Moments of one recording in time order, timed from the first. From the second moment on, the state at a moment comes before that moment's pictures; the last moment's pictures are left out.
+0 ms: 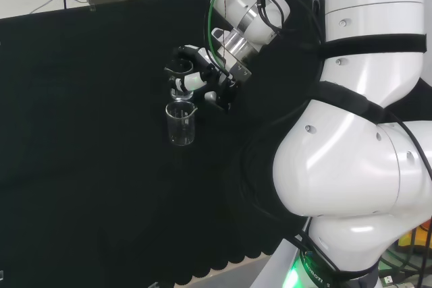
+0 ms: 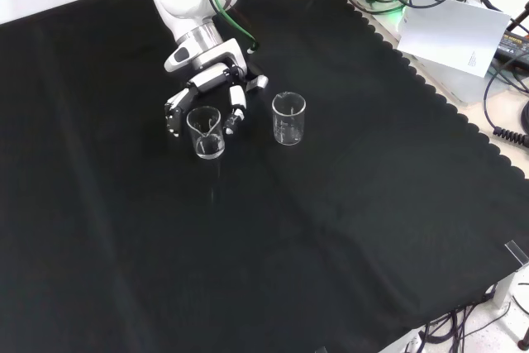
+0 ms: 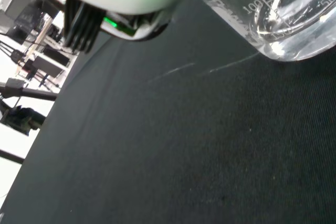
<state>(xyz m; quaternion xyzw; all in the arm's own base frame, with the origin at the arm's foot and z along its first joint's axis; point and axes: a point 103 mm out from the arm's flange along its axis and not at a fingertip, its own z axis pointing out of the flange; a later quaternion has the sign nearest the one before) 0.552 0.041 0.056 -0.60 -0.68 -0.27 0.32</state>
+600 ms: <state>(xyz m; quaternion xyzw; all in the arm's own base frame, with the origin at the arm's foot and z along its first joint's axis) 0.556 0.047 0.047 -0.61 -0.66 -0.28 0.33</state>
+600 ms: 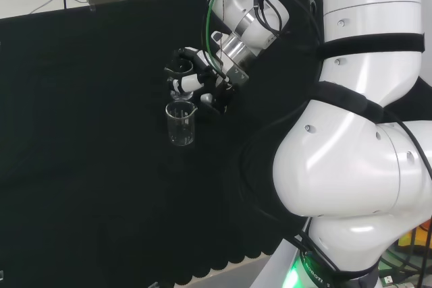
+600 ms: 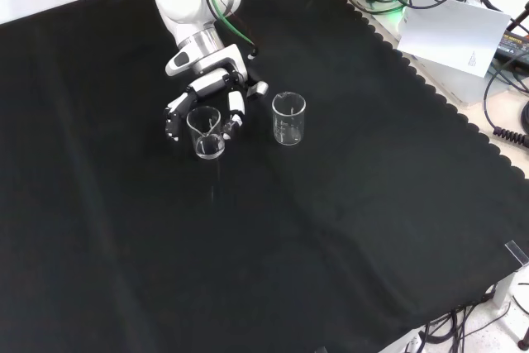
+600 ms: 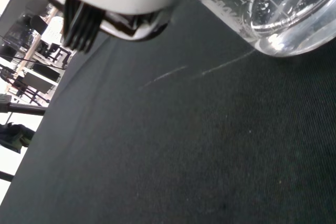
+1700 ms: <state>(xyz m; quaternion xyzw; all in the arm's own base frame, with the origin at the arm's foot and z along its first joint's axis) 0.560 0.049 0.047 -0.64 -0.64 -0.27 0.32</state>
